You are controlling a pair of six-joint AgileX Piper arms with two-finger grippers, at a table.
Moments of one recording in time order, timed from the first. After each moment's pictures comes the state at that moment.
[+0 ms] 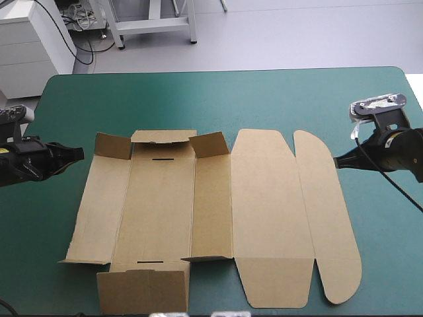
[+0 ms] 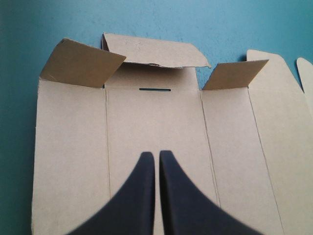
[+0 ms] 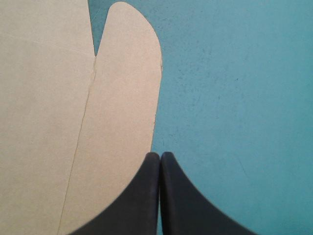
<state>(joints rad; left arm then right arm) 0.35 1.09 -1.26 -0.63 1.25 0.37 0.09 1.17 -1.33 -0.09 1.15 -0.14</state>
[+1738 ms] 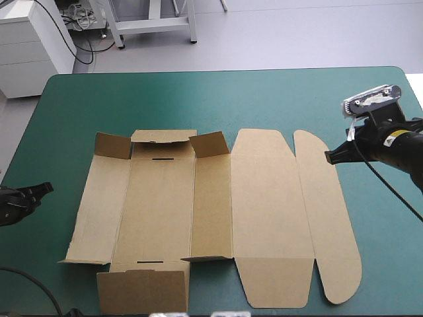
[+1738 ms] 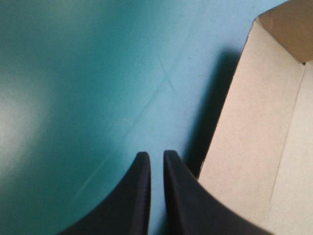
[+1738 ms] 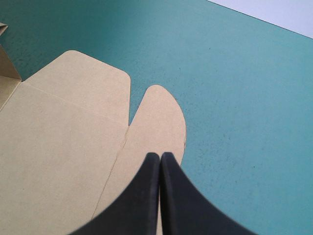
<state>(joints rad) 0.70 1.13 -0.85 -0.49 0.94 0.44 0.09 1.10 -1.27 0.08 0.90 -0.35</state>
